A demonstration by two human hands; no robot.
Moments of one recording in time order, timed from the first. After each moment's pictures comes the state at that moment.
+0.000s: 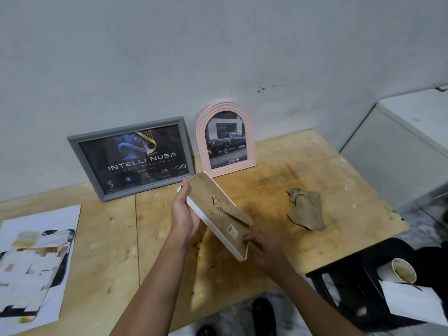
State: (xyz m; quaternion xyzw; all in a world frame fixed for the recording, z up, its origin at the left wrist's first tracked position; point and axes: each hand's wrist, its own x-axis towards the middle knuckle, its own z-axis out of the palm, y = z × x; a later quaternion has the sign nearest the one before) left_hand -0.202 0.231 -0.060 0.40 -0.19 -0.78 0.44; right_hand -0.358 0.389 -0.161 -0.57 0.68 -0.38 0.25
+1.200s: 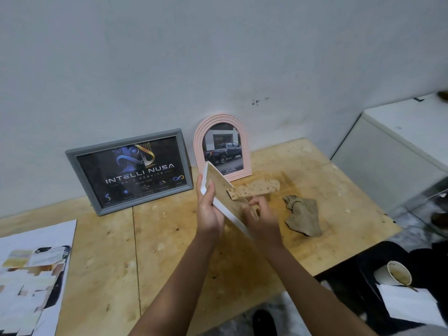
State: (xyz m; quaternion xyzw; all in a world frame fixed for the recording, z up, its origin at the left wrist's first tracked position) left_hand -0.243 0.256 -0.024 0.30 -0.22 -0.79 0.48; right_hand -0.342 0.324 -0.086 -0.44 0.76 -0.46 0.15
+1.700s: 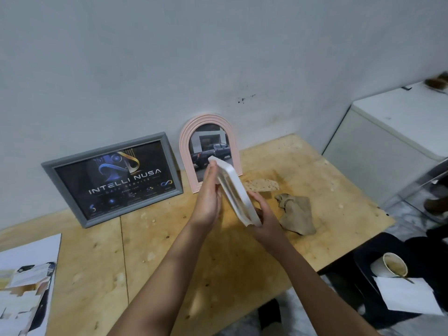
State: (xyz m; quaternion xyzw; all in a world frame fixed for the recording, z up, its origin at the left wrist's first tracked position) left_hand -0.273 0.233 -0.014 0.32 -0.48 -0.73 0.37; right_hand -0.376 0.341 -0.080 -0.42 0.63 -0.54 0.37
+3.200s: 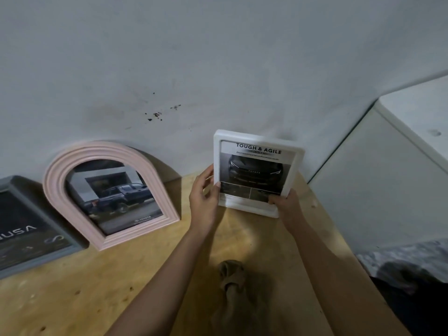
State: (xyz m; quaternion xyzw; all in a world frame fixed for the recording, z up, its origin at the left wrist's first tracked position) left_hand -0.555 0.123 -0.149 0.45 -0.63 -0.49 0.40; right_hand -0.721 0.209 -0.164 -0.25 0.68 -0.57 0.39
